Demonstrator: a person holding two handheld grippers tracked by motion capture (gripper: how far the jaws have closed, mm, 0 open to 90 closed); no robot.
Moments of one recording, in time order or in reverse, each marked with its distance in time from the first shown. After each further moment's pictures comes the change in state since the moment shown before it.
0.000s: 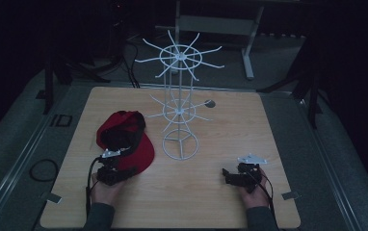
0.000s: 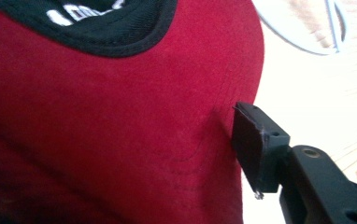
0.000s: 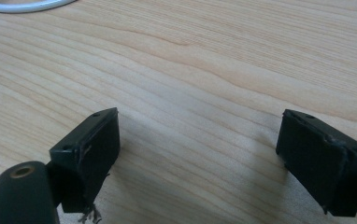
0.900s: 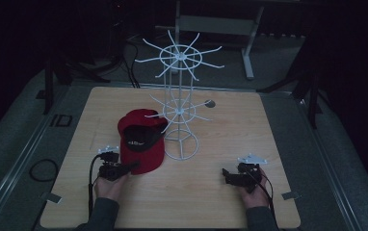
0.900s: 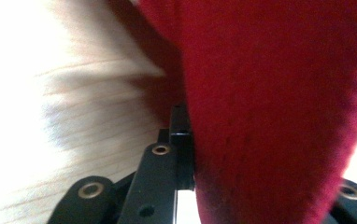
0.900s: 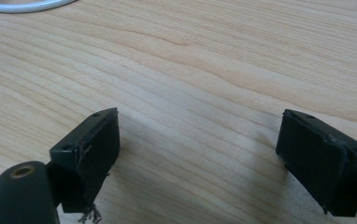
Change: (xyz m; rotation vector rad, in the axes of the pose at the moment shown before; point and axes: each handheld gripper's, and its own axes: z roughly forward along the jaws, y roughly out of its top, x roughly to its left) left arm -0.002 0.011 -0.001 -0.060 -0.160 -0.083; right arm 0.000 0.000 0.000 0.000 0.000 -0.001
